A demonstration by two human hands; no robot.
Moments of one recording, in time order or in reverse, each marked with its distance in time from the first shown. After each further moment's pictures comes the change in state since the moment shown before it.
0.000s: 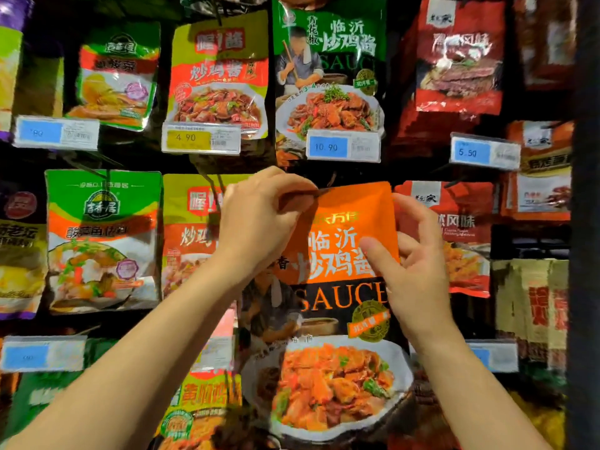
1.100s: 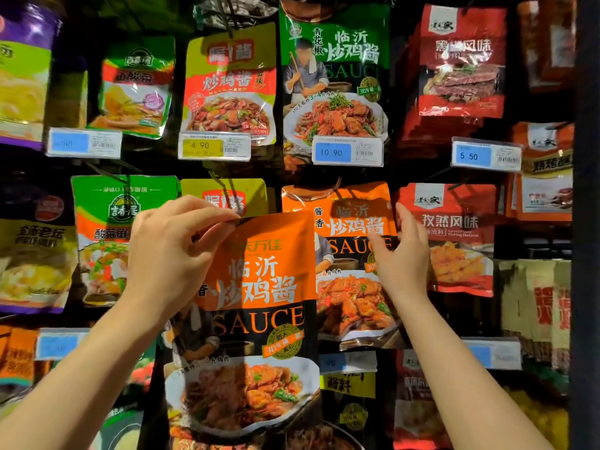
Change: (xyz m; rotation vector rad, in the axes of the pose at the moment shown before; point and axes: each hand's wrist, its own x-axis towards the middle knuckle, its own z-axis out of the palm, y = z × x) left_hand -0.048 -0.024 -0.081 0.266 0.022 0.016; right_hand 0.040 0.061 -0.006 -0.649 0.229 0.116
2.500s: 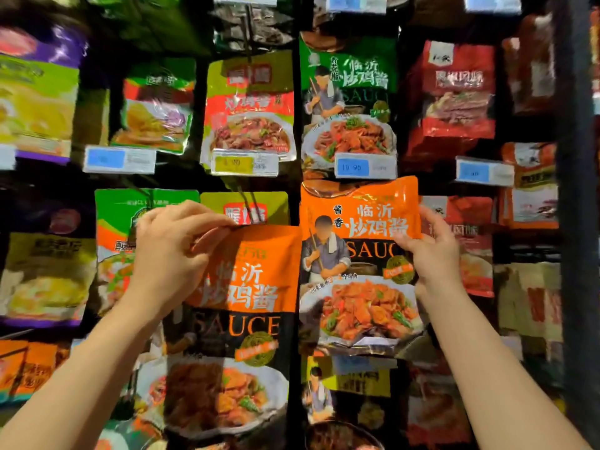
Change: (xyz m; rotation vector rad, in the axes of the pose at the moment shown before) left_hand 0.003 -0.052 -0.034 -0.008 -0.018 0.047; right_hand -0.010 -0.052 -0.025 0.629 -0.004 0.341
